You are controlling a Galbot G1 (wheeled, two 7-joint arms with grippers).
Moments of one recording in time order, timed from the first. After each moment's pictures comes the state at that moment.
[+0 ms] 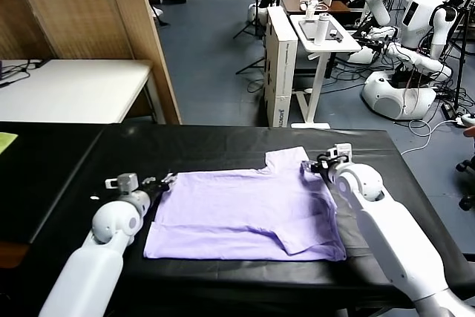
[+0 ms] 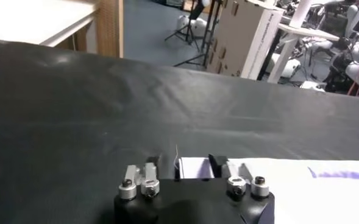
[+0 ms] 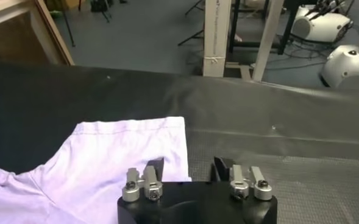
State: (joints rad) left arm 0.97 -1.13 -0.39 -1.62 -0.68 0.61 -0.12; right arm -0.64 1.06 0.14 1.42 0.72 -0.74 0.14
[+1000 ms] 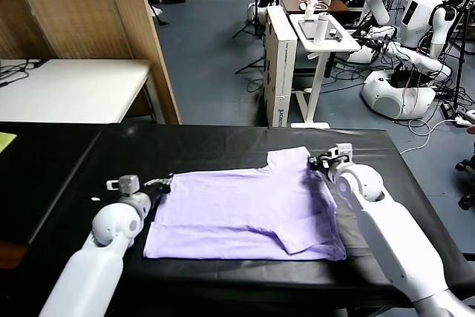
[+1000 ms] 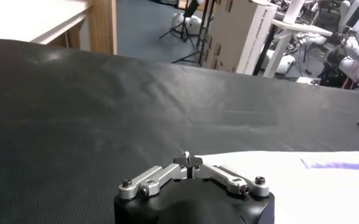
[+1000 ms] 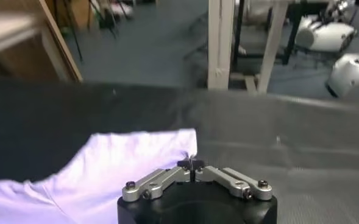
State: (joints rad) left arm 1.00 -1.12 -0.41 -1.68 -0.68 0.59 -0.11; right arm -0.71 1.01 0.21 1.55 0.76 -0.58 0.10
